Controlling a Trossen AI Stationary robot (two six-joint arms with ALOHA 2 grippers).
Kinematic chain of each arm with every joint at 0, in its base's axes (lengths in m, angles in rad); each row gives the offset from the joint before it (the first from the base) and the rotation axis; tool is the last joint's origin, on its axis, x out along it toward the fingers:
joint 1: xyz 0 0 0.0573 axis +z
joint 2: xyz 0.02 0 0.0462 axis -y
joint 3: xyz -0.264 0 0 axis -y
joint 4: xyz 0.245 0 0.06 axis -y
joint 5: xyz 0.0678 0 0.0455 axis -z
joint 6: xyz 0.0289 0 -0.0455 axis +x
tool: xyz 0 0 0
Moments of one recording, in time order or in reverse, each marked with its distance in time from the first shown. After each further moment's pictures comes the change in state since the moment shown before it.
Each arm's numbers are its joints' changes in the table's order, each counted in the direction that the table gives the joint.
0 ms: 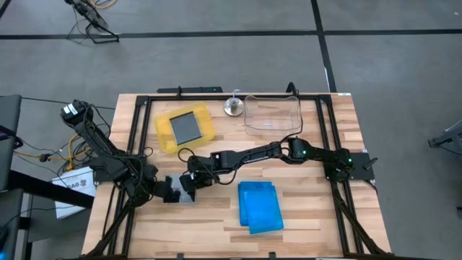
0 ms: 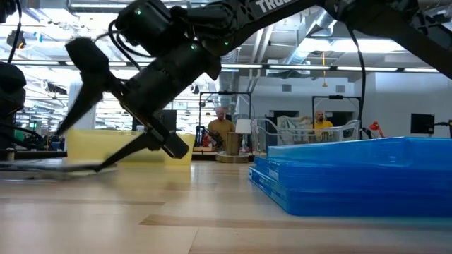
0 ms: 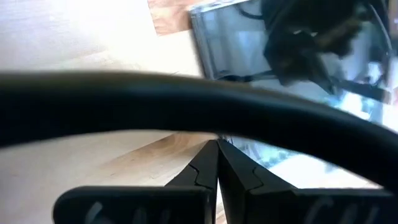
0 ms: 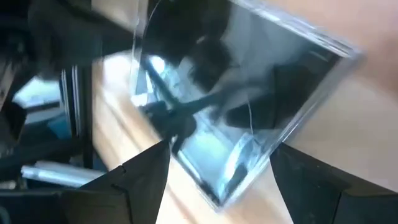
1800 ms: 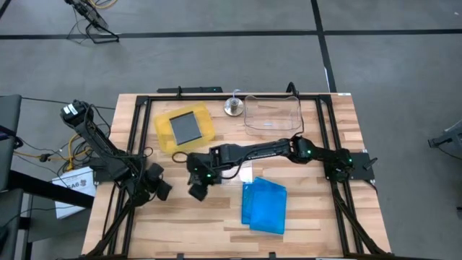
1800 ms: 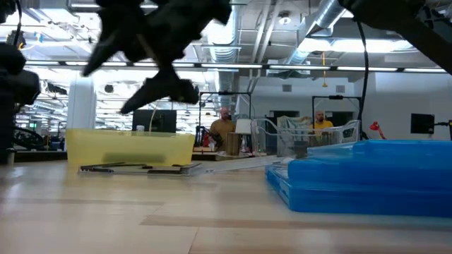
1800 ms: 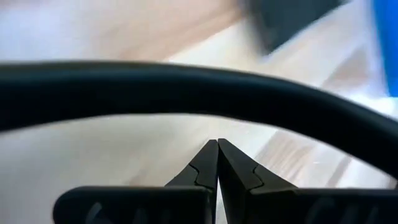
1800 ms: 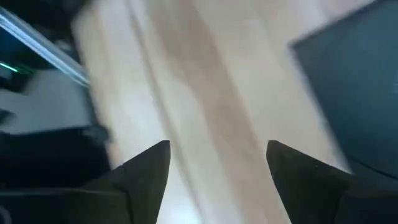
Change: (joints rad) left arm -0.001 0.017 -0.010 0.138 -0.172 0.298; right arm 0.018 0.058 0.232 -0.507 -0.047 -0.609
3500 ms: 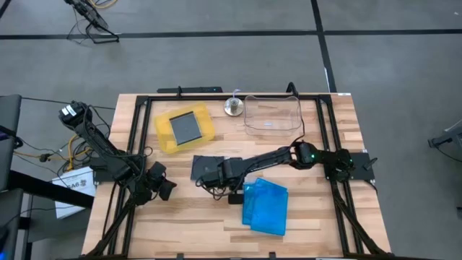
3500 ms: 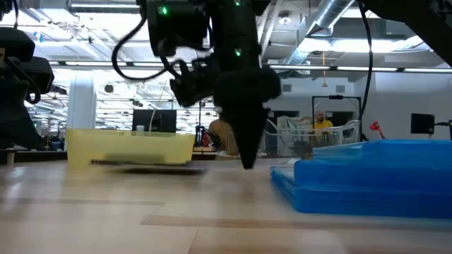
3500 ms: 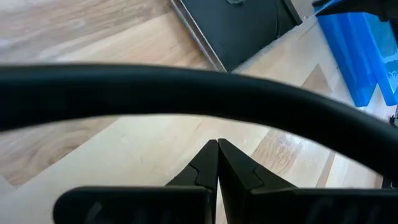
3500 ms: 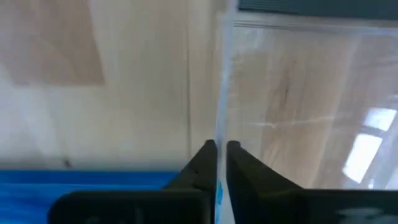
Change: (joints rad) left arm 0.039 -0.001 0.002 0.094 -0.084 0.163; right arm 0.084 0.025 -0.189 -0.503 0.384 -0.500
